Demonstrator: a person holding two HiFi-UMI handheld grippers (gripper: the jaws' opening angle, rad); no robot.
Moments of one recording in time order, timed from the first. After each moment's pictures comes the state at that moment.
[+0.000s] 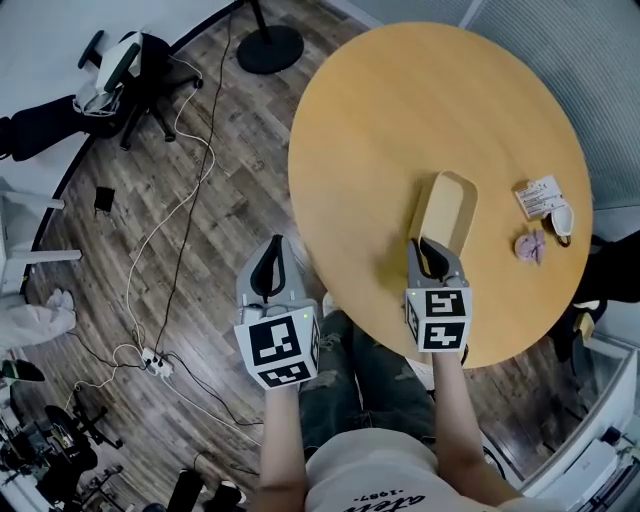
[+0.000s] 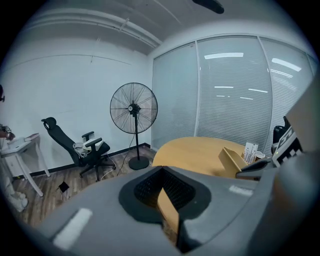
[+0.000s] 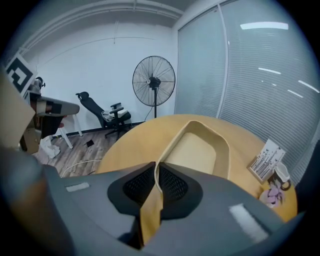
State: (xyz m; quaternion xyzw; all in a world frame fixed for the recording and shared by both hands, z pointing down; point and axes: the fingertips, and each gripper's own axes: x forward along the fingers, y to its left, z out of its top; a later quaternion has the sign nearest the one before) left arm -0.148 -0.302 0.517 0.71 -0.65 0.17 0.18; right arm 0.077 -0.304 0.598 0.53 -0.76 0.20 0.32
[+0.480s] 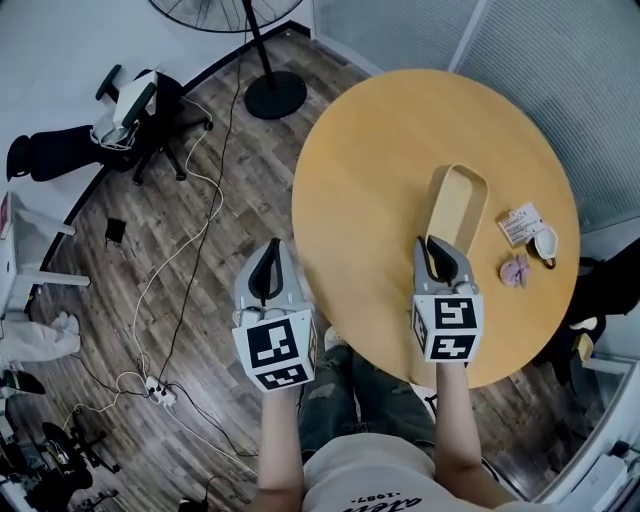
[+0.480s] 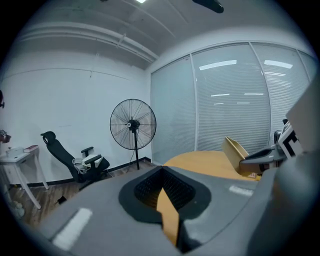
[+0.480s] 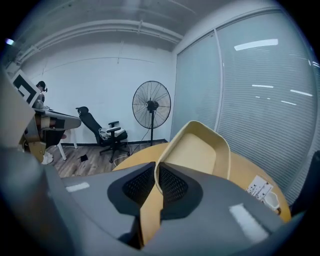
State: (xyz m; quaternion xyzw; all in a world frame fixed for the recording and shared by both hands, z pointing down) left arm -0.149 -0.336 0.448 0.73 -0.66 0.14 0.12; right arm 0.080 -0.352 0.497 0.56 -0.78 0.12 0.24
